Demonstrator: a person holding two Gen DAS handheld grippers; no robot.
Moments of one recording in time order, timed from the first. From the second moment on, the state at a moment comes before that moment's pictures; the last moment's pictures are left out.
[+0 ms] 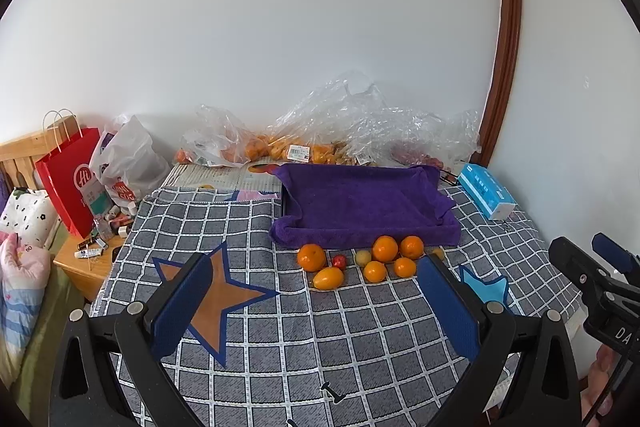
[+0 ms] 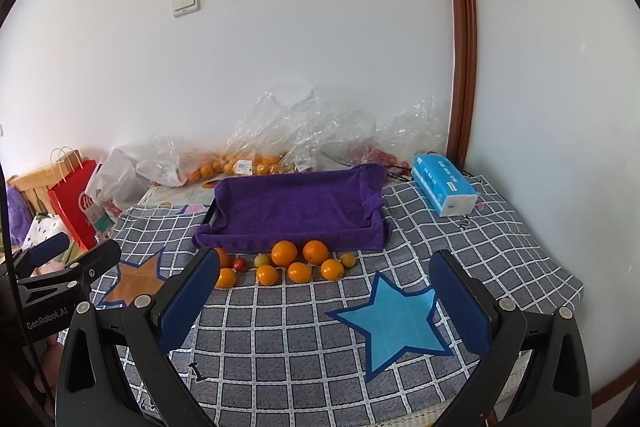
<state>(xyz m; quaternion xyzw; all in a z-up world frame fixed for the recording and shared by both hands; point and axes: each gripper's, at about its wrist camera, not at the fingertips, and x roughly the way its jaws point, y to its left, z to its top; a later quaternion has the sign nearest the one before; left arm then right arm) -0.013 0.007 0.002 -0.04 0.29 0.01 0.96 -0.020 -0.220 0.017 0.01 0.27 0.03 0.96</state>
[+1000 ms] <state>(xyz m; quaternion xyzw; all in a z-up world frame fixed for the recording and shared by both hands) 0.062 0.052 -0.083 -0.05 0.36 0.03 0.93 0.053 -0.244 -0.081 0.02 0.32 0.00 0.95</state>
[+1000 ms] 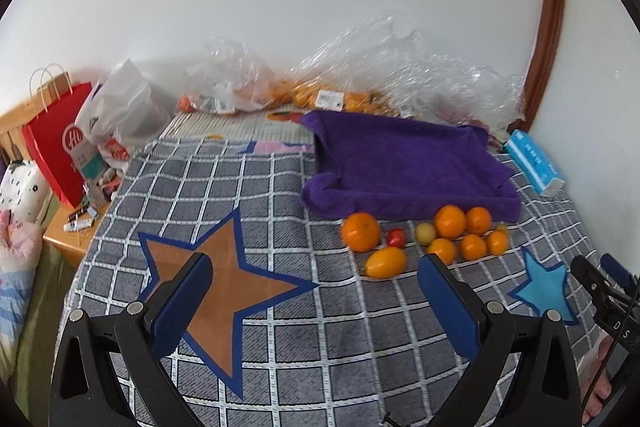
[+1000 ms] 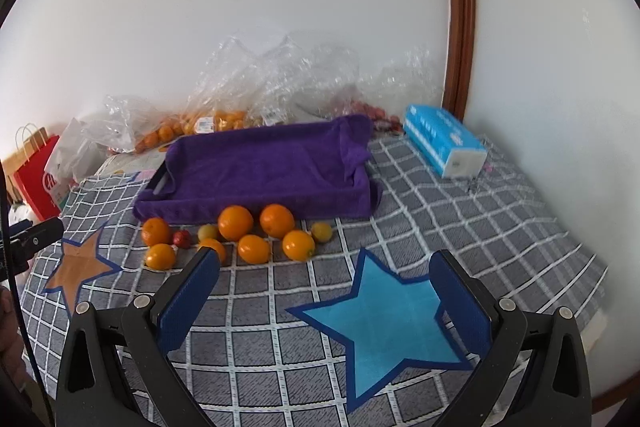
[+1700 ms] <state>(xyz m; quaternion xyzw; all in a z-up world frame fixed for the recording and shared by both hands) 0.105 0.069 -0.142 -0.08 0.42 -0.02 0.90 0.151 -0.232 -0.160 0.05 0.41 0.06 0.91</state>
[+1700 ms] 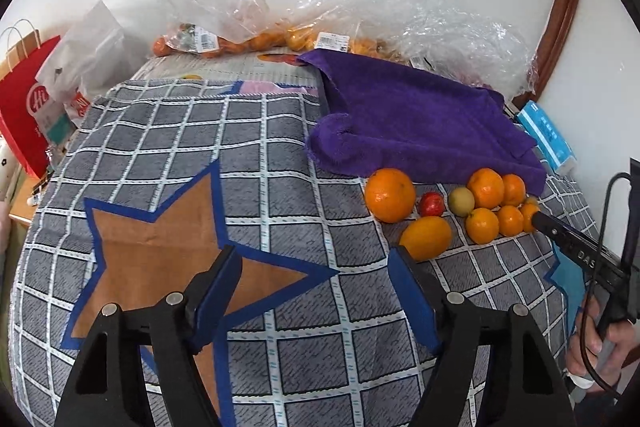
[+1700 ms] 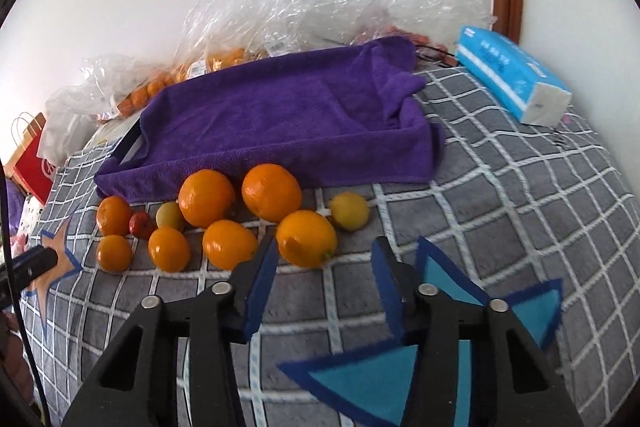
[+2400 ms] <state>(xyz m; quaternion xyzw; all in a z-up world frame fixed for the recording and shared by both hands) 0.141 -0.007 -0.167 -0.06 0.43 -0.09 0.90 0.115 -0.242 -0.163 0.04 0.41 0.08 0.91</state>
